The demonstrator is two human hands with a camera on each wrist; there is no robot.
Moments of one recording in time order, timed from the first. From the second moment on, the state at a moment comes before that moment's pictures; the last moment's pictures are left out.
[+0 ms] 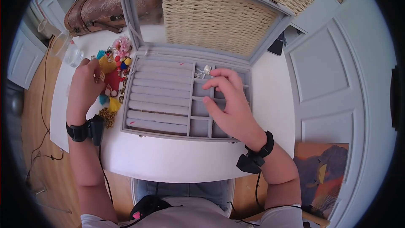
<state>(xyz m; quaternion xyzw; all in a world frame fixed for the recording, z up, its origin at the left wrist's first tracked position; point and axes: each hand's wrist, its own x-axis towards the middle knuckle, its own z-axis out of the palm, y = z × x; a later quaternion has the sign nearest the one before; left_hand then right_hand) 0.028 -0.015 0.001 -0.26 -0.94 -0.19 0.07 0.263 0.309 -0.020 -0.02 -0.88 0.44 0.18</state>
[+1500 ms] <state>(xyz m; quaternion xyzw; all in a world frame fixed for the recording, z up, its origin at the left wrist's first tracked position) 0.135 0.054 0.012 -0.52 -0.52 -0.66 -0.14 0.269 0.291 0.000 0.22 -0.72 0.65 -0.14</state>
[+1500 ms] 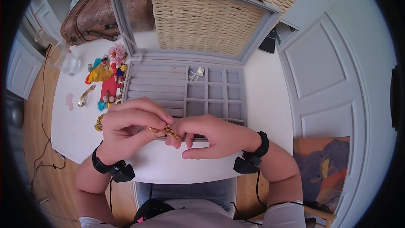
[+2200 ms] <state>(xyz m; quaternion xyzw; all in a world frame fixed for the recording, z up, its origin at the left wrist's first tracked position) 0.130 0.059 -0.006 -0.41 -0.62 -0.55 -0.38 0.267 0.295 -0.006 0.19 -0.75 0.62 0.09</state>
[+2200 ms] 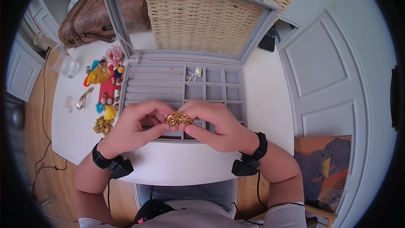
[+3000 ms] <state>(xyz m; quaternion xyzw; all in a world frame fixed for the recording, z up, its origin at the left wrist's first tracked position) 0.126 0.059 -0.004 -0.42 -0.68 -0.52 -0.30 0.263 0.369 0.016 -0.04 -0.91 0.21 0.36</state>
